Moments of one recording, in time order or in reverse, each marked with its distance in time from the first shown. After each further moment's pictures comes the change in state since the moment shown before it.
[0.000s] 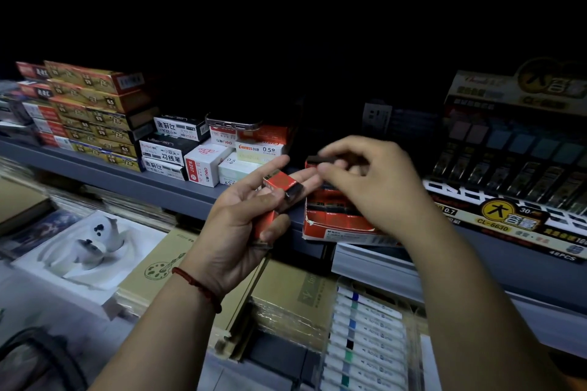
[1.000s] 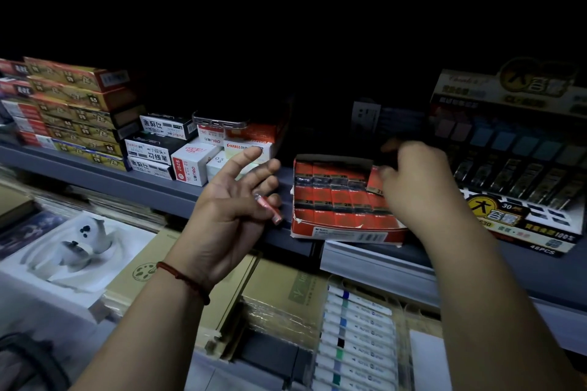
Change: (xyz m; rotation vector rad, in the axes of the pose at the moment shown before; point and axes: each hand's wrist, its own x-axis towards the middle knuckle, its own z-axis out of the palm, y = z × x) left_hand 0.015 -0.001 -0.007 -0.062 0.061 0.077; right_hand 0.000 0.023 -0.036 -0.465 0.161 0.220
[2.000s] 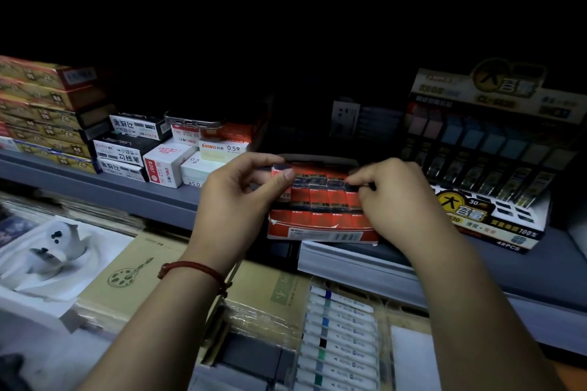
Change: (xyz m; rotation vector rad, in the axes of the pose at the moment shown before) left_hand 0.003 -0.015 0.036 0.895 0.204 0.241; right_hand -0.013 0.018 0.003 -0.018 -0.096 -0.066
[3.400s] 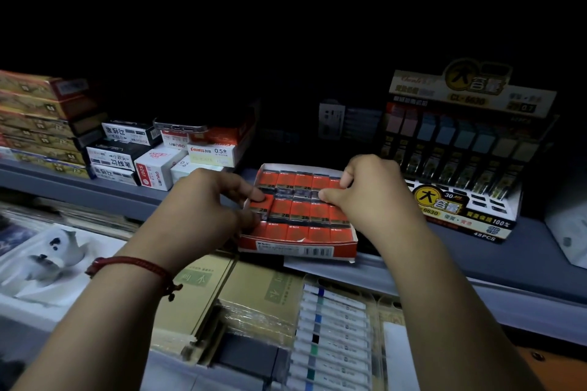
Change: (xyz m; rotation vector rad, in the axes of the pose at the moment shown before) left_hand -0.005 0.025 -0.028 0.477 -0.209 -0.187; right_hand -0.007 -0.013 -0.008 0.040 -0.046 0.098
